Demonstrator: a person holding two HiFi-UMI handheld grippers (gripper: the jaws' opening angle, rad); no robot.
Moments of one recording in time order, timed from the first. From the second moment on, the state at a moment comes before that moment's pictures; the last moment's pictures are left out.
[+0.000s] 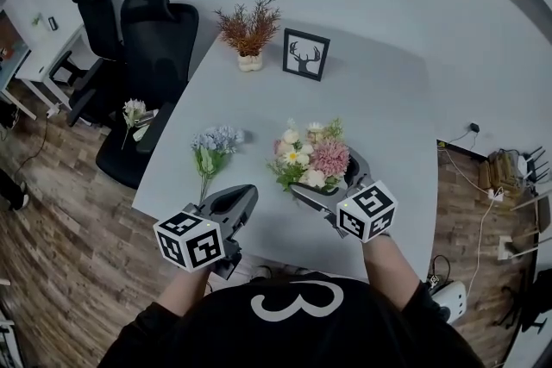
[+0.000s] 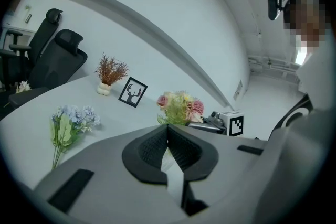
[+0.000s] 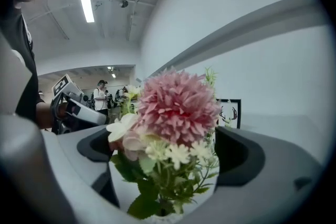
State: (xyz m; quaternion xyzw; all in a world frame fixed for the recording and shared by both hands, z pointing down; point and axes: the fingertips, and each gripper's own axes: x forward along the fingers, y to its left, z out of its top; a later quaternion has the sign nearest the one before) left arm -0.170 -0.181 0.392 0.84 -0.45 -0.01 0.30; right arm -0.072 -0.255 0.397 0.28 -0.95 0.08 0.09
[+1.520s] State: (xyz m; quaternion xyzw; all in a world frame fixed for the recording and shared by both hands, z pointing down) left arm -0.197 -0.161 0.386 0.87 -0.39 0.02 0.28; right arm -0.056 -0.253 0.376 0.40 -0.91 0.06 0.04
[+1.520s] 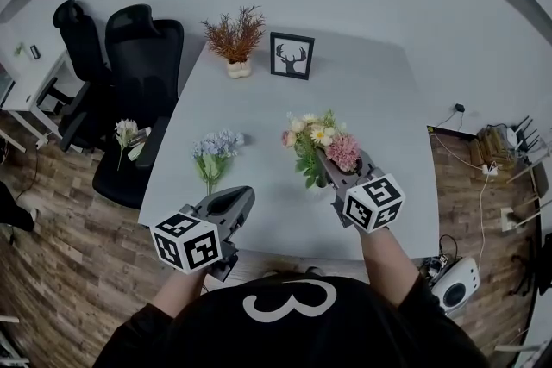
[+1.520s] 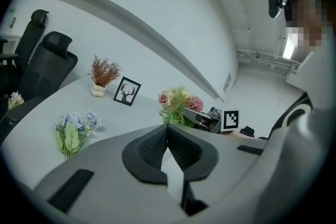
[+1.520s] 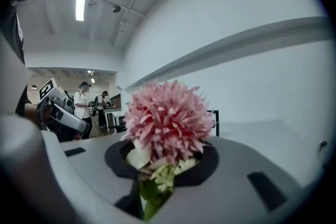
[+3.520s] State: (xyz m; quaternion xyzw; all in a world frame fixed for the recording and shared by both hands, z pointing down) left arm -0.050 -0.209 0.418 0.87 -0.37 0.05 0.31; right arm 0.199 -0.272 0.415 0.56 -0.81 0.14 0.05
